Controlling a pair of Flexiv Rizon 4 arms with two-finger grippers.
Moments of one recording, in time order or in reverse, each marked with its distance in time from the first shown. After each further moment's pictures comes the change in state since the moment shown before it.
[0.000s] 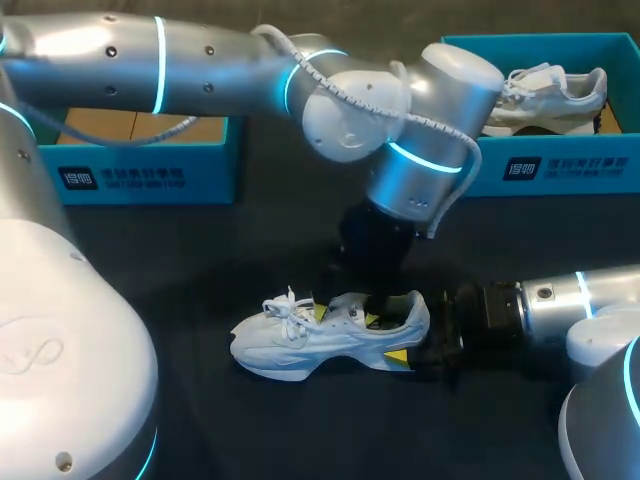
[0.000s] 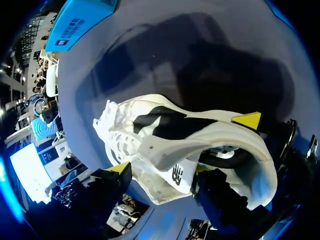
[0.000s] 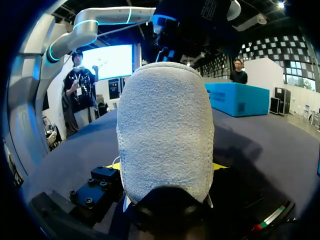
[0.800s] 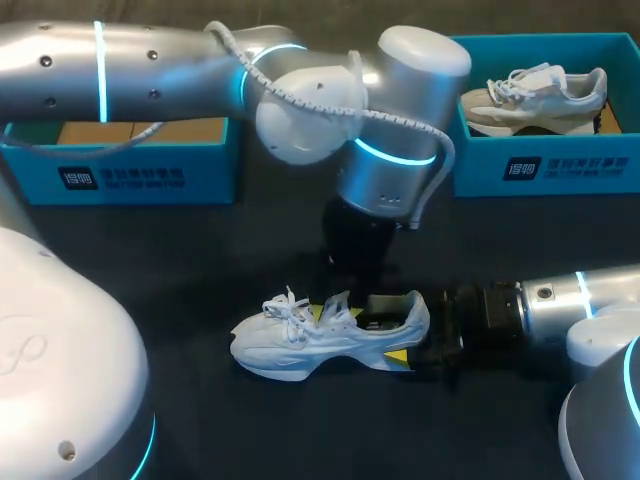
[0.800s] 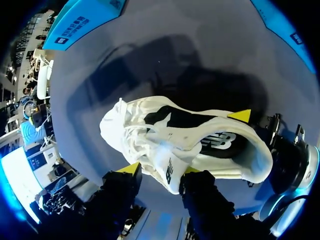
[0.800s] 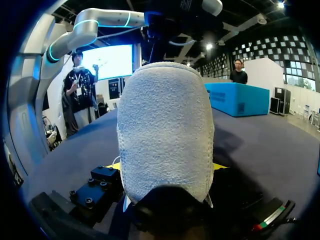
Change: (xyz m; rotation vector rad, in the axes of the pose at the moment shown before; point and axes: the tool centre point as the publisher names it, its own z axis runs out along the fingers) left arm -0.018 0.009 -0.010 0.066 0.132 0.010; right arm 0.000 0.000 0.000 0.000 0.000 0.000
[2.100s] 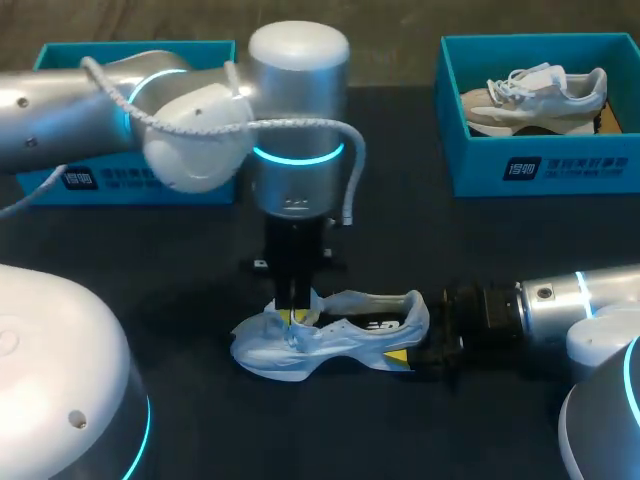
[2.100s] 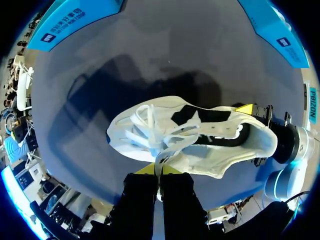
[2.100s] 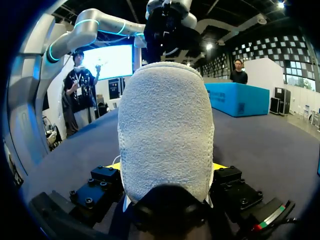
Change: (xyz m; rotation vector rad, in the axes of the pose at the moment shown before) left arm -0.053 -0.004 0.013 0.019 0.217 0.103; right arm 0.000 0.000 0.000 0.000 0.000 0.000
